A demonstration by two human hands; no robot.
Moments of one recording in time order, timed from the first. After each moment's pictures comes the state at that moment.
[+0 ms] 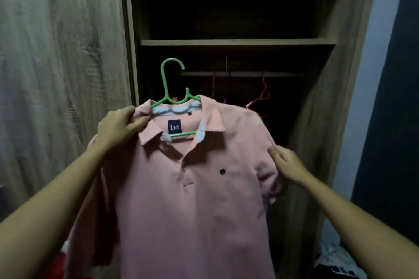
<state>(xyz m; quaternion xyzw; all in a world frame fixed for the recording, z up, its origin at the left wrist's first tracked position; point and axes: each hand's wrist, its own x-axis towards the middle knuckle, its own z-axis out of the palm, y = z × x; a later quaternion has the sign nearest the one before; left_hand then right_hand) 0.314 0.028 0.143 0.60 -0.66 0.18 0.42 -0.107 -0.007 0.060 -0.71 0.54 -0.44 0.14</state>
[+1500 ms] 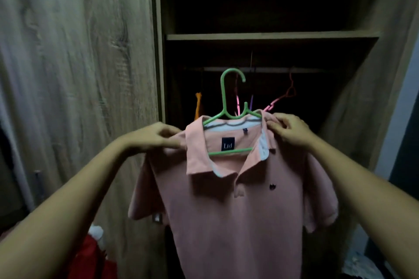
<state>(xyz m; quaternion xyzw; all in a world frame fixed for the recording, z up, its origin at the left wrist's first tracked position) 0.305 0.065 0.142 0.51 -0.76 -0.28 0.29 -0.059 -0.036 0.131 -0.79 0.50 -0.36 0.03</state>
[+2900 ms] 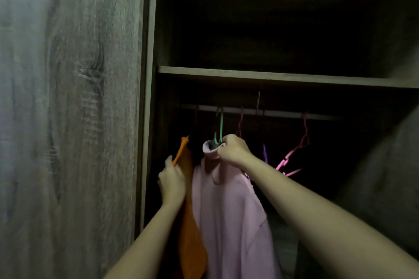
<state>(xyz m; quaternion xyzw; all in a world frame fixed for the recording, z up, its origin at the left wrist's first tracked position) 0.264 -0.166 0.091 0.64 -0.47 -0.06 0.60 0.122 -0.153 0.197 -0.72 0.58 -0.36 0.13</state>
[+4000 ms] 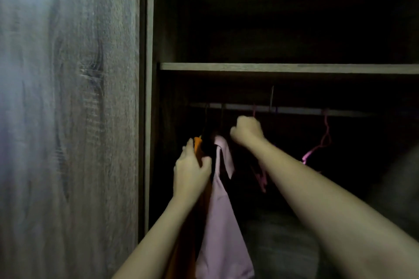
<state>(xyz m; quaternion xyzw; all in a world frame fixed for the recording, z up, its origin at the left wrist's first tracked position) 0.243 -0.141 0.128 0.60 -0.55 0.00 0.57 0.120 -0.225 0.226 -0.73 0.60 -0.32 -0.06</state>
